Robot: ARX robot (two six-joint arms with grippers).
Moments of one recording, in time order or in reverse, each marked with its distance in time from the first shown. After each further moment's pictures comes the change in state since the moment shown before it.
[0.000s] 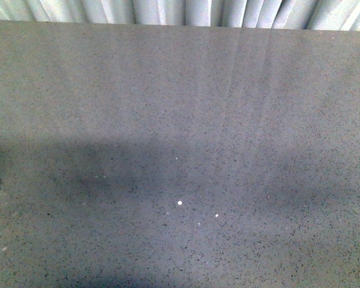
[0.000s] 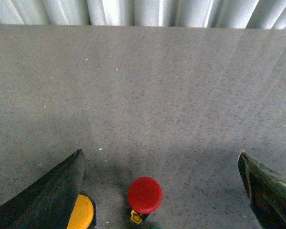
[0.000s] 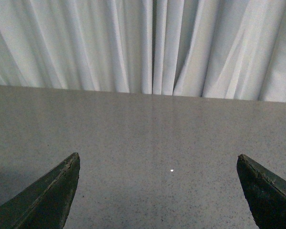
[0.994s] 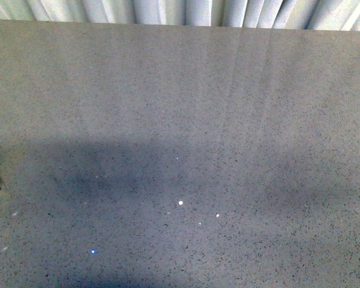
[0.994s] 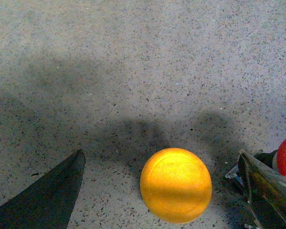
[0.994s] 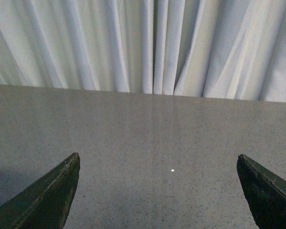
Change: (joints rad) left arm 0.251 0.671 0.029 0.416 0.031 0.130; right arm 0.000 0.000 0.000 0.000 0.000 0.000
